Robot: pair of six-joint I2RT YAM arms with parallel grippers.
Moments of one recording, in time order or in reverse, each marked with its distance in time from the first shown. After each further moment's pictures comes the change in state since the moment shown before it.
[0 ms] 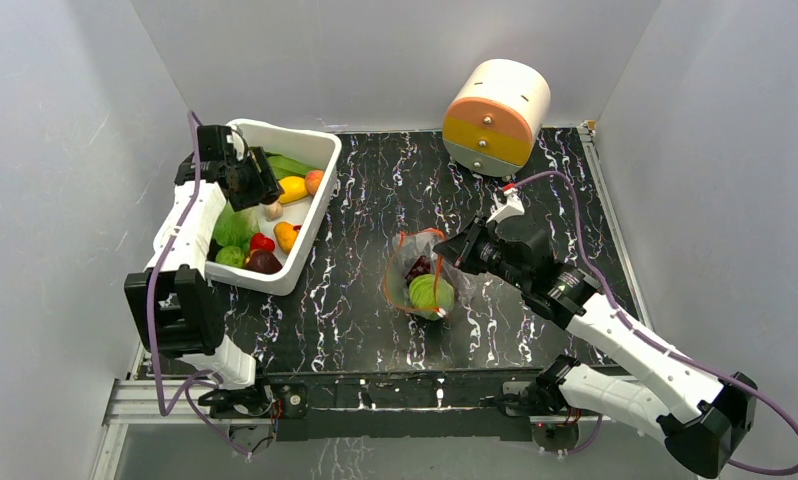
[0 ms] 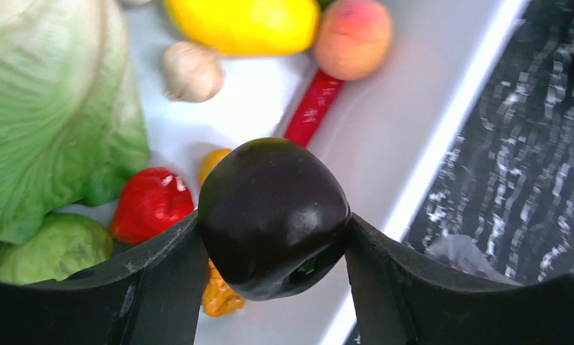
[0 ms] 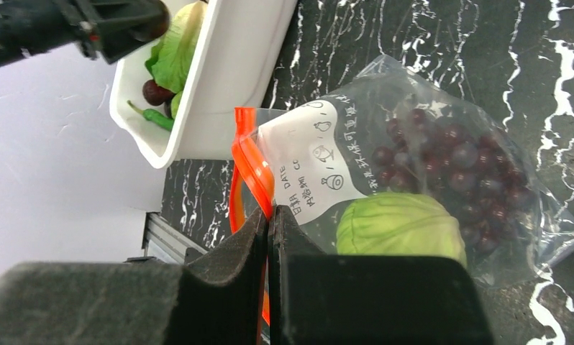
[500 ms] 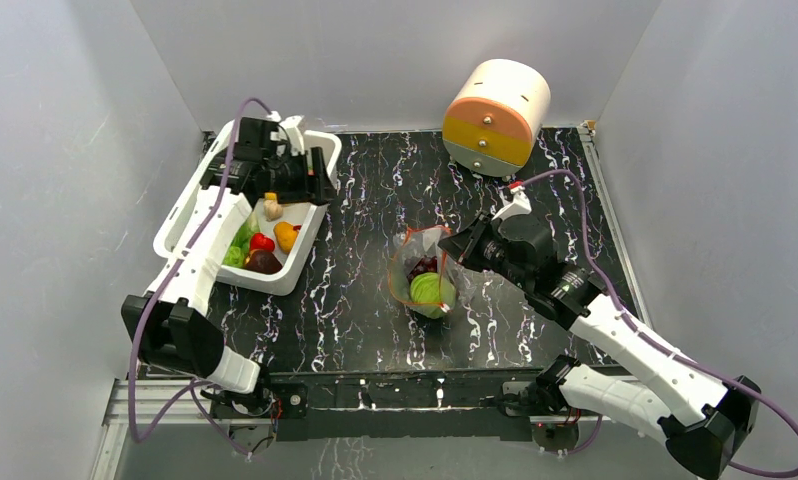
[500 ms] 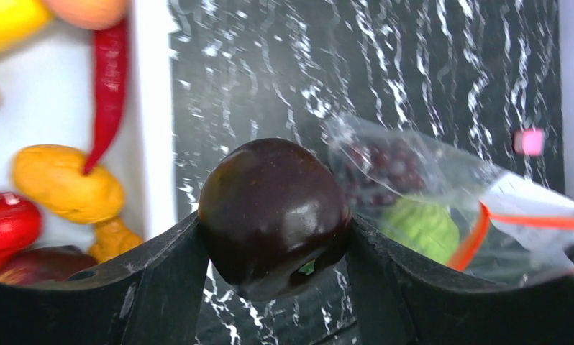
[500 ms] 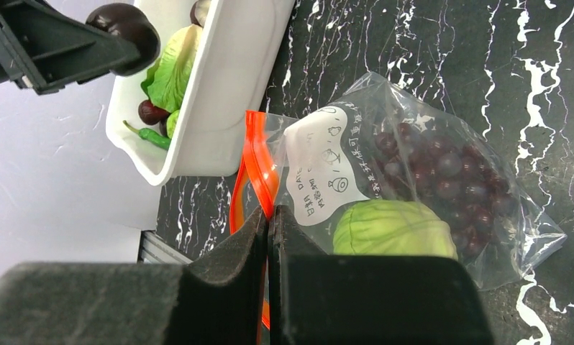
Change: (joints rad) left arm -0.255 -0.110 0.118 -0.130 0.165 0.095; right arm 0.000 -0.012 0.025 -0.038 0.070 -0.003
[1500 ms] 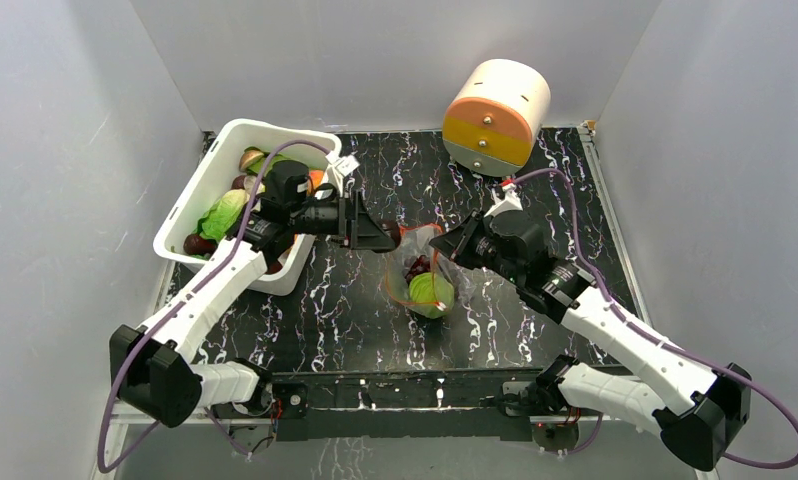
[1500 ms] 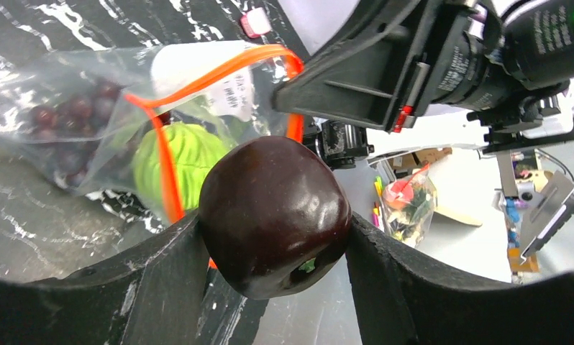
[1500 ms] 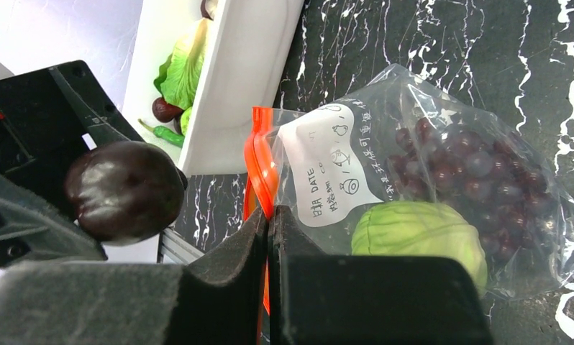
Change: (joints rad) left arm -0.245 -0.232 -0.434 0.498 0.608 -0.289; right arm 0.000 0.058 0.002 0.050 -0.035 0.056
